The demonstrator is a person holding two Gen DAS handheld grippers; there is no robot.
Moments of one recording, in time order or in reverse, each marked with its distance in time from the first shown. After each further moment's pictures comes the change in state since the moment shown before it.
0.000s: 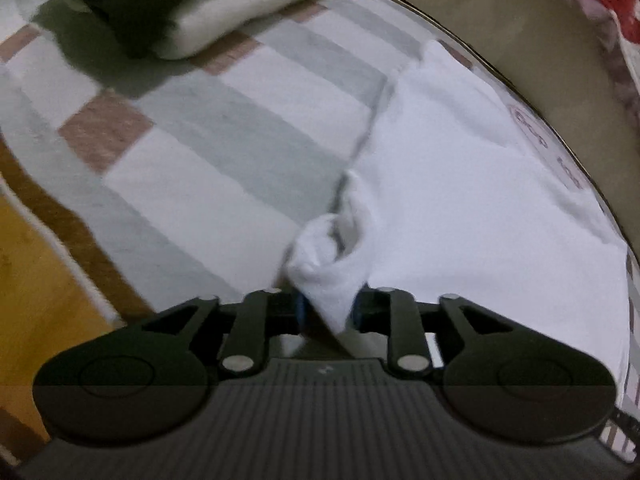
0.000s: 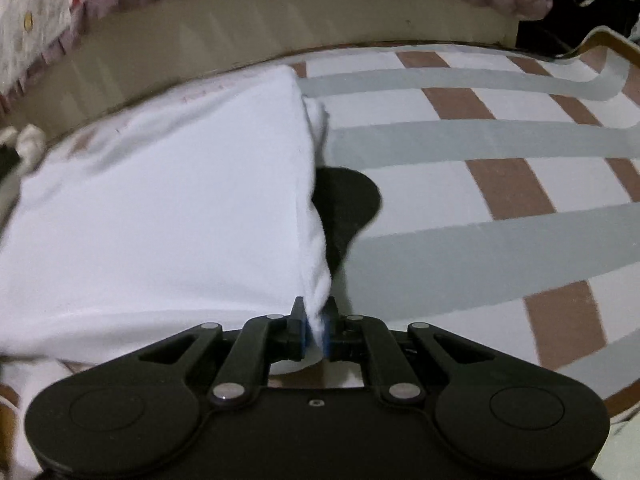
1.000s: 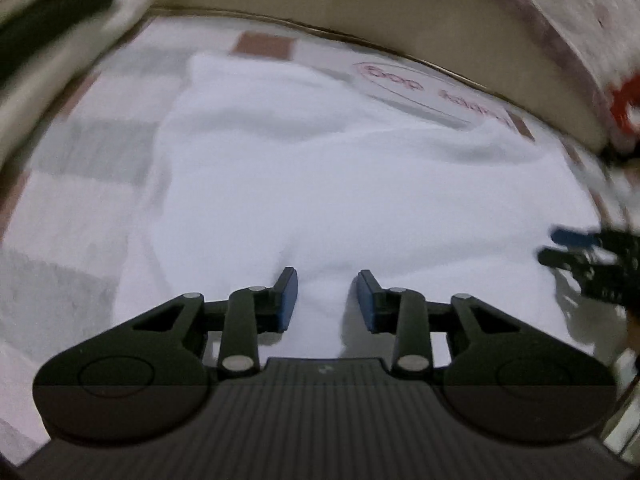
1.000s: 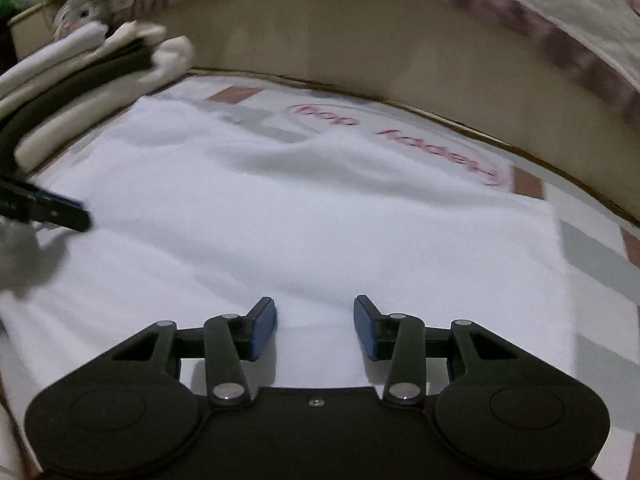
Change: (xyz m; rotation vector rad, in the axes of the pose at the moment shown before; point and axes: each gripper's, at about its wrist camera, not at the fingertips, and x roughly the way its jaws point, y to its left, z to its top) left arm 0.051 -0.090 0.032 0.445 0.003 -0.199; right arm 0.088 0.087 0.069 -0.527 -0.109 0.241
